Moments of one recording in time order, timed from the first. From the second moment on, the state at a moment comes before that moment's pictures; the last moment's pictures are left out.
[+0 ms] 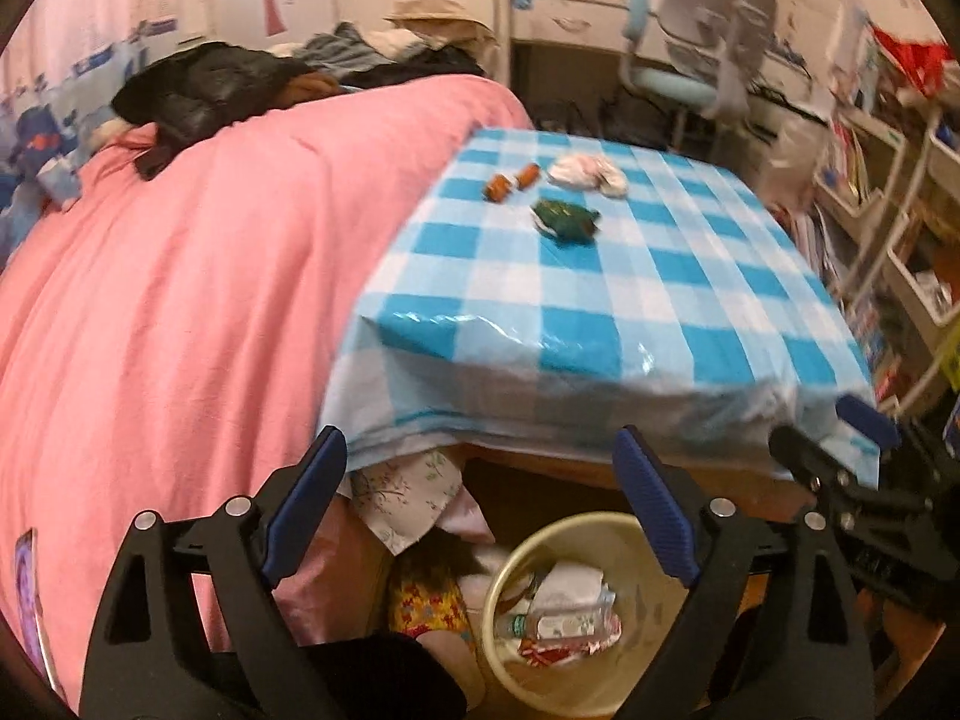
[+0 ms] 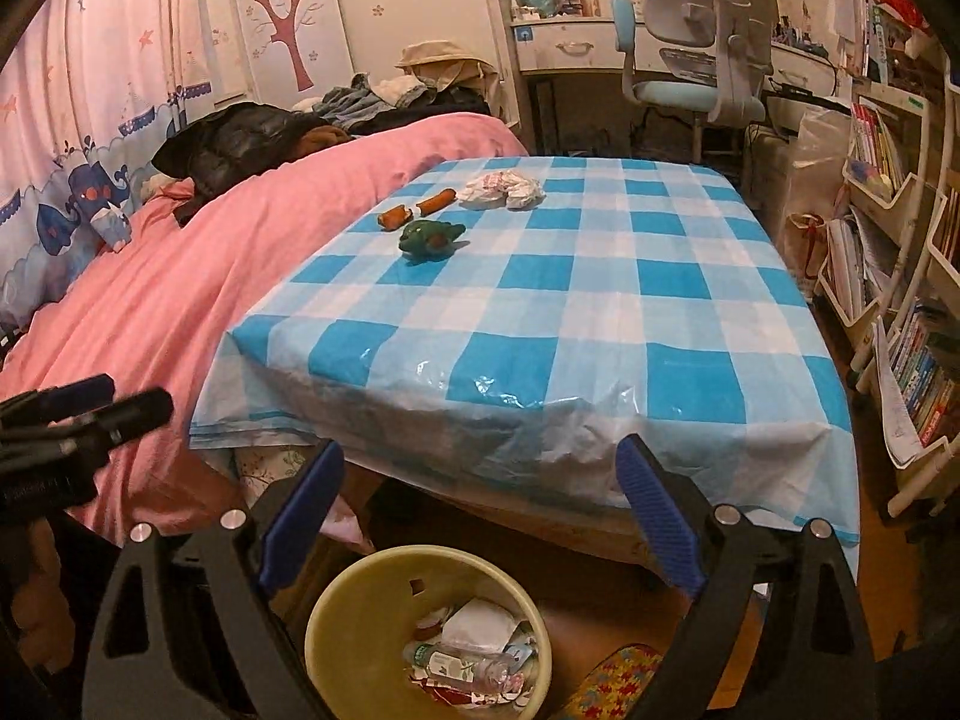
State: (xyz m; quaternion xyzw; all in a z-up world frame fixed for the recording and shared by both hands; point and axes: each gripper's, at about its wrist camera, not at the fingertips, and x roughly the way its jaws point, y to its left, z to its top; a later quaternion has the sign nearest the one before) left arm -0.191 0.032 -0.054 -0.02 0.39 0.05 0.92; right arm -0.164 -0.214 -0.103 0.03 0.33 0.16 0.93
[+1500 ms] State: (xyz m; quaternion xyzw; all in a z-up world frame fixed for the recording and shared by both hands) left arm -0.193 0.046 -0.050 -0.06 0.38 0.07 0.92; right arm -0.165 -0.208 -0.105 0.01 0.34 0.16 0.93
